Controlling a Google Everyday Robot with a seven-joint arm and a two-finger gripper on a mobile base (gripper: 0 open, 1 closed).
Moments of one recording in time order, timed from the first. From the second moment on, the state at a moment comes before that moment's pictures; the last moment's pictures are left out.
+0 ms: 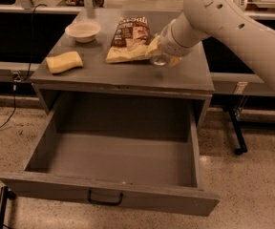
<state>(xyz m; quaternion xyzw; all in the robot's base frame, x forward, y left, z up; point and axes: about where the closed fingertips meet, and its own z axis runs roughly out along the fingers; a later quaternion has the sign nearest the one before) 0.712 -0.086 0.875 -0.94 0.07 -0.28 0.20</state>
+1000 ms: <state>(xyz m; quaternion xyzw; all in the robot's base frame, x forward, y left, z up) 0.700 -0.074 0.887 -0.93 0.04 -0.27 0.24</state>
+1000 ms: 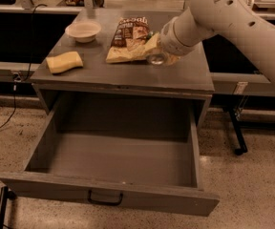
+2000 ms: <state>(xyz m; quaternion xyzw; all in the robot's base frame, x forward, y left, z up) 0.652 -0.034 0.893 -0.91 -0.06 -0.25 0.31</state>
